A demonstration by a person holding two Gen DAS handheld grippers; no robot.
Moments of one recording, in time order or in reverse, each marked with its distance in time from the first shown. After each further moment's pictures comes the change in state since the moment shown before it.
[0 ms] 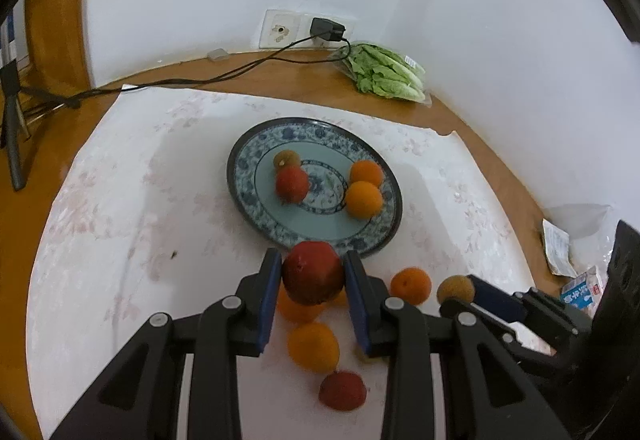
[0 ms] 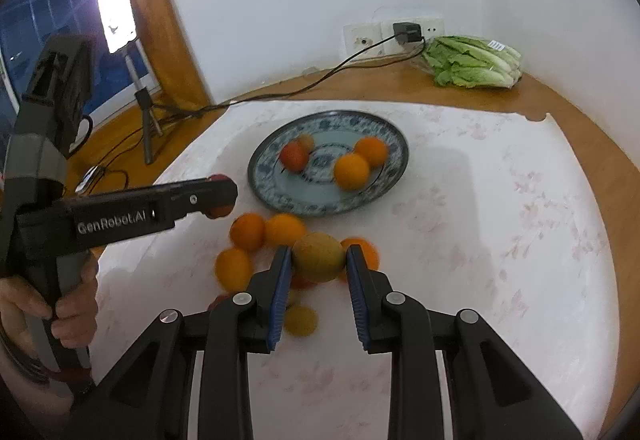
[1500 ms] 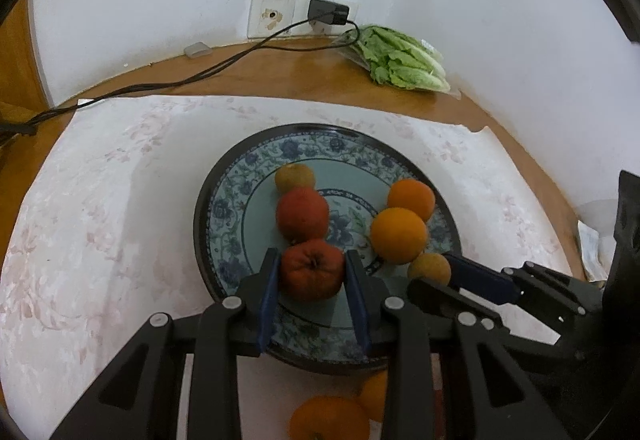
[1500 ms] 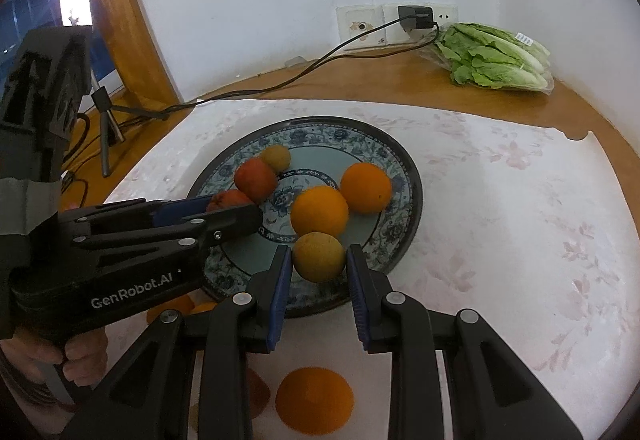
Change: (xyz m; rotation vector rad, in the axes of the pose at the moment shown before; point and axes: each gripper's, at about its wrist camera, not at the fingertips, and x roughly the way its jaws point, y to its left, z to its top) left arm 0.089 0.012 0.034 0.060 0.020 0.016; right arm 0.096 -0.021 0.041 -0.028 0.030 -0.009
